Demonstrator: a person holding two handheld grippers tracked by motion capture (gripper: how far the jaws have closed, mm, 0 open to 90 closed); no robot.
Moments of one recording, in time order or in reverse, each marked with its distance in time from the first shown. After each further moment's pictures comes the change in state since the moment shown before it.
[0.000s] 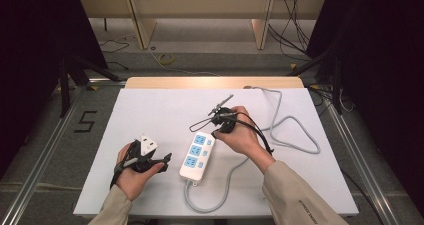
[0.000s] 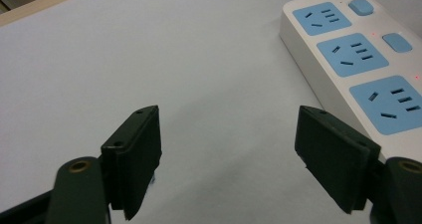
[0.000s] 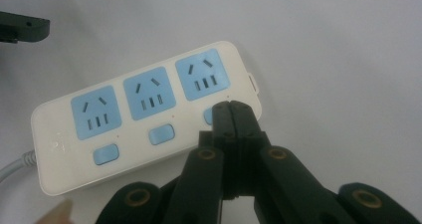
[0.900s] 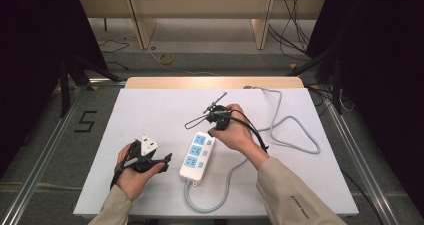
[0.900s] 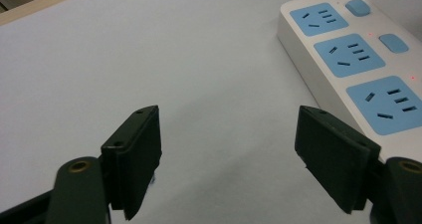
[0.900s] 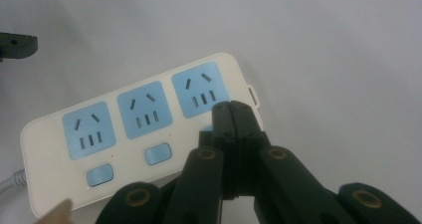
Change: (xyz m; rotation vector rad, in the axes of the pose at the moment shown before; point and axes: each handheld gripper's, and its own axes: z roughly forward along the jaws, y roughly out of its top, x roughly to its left) left arm 0.000 0.000 0.000 0.003 -0.004 0.003; right arm 0.000 0.014 0.011 0.028 -0.005 0.004
